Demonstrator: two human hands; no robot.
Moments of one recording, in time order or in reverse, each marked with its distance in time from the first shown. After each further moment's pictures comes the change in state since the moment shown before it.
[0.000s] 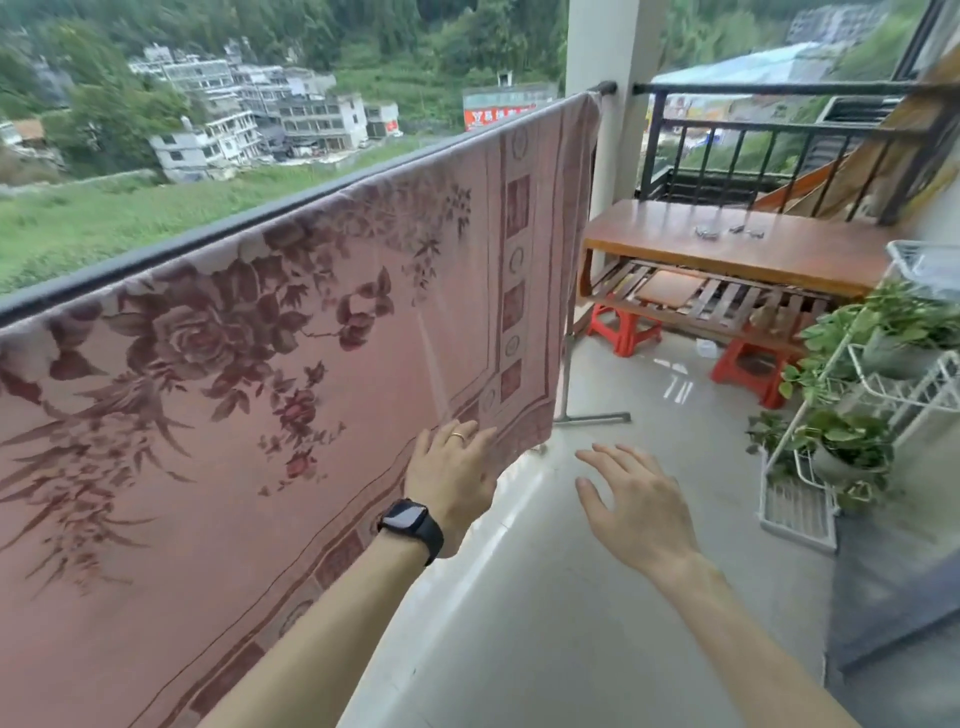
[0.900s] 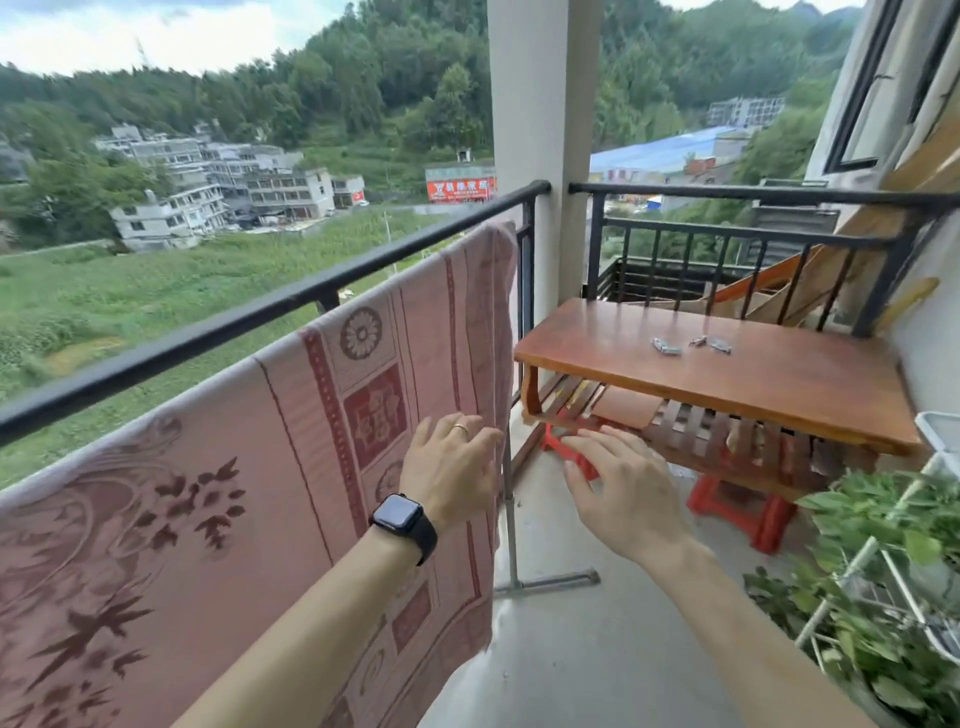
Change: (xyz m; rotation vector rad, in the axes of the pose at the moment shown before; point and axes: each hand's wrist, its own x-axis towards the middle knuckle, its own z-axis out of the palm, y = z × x) left_hand 0.562 0.112 -0.031 0.087 0.201 0.224; right_hand 0.532 0.201 -0.039 -0.044 0.179 -0.082
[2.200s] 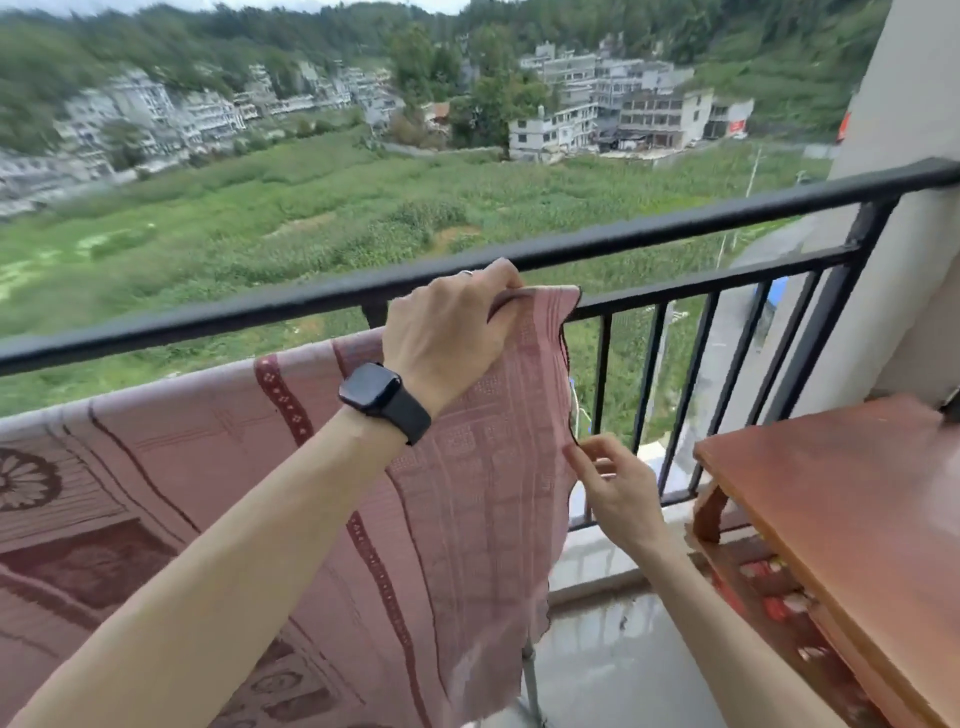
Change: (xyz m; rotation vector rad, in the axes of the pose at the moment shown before) left_hand 0.486 -0.056 0.028 0.318 0.456 -0.599; right_hand 0.525 0.186 0.277 1.014 -0.525 -0.259
